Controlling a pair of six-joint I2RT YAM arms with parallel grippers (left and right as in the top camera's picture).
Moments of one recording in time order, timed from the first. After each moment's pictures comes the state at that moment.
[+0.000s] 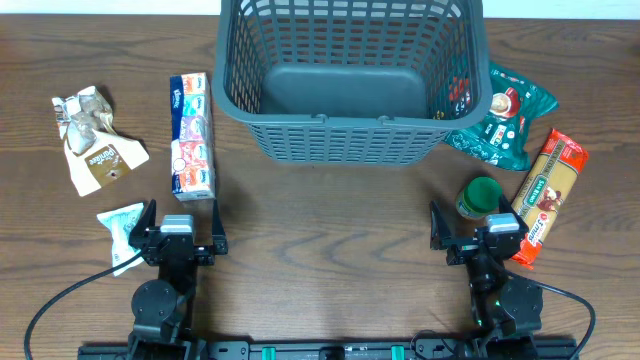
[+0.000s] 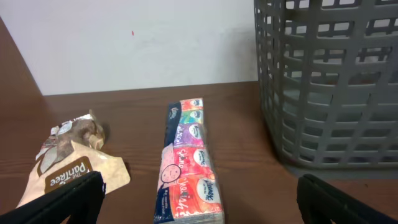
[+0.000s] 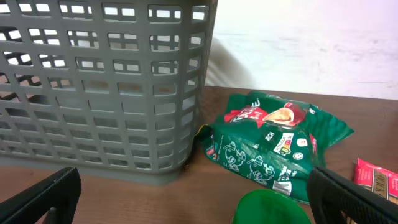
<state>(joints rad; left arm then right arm) -0.16 0.01 0.02 -0.11 -0.16 0.06 0.13 0.01 0.01 -0.07 0.05 -0.01</state>
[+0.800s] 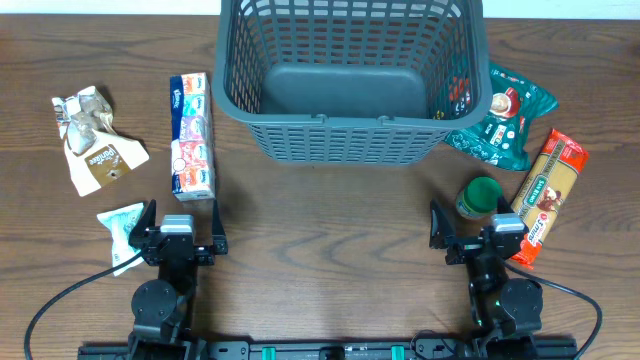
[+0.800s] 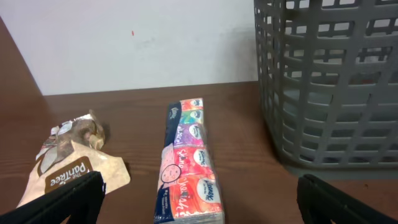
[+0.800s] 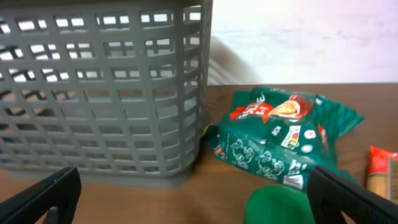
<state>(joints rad) -0.16 0.01 0.02 -0.11 -0.16 0.06 0.13 0.01 0.01 -0.07 0.05 0.10</state>
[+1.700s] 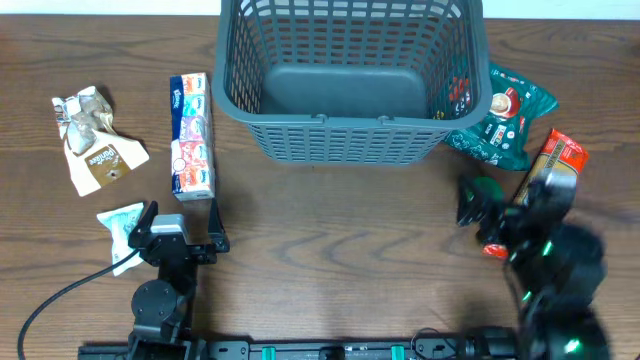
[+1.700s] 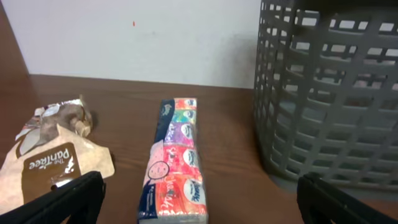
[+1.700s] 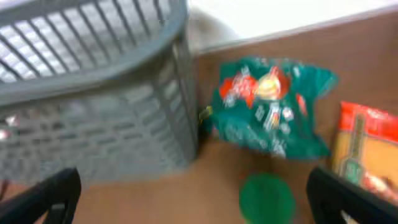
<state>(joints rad) -0.16 0.01 0.02 -0.09 -0.16 -0.08 0.00 0.59 0.76 -0.61 -0.03 0.24</state>
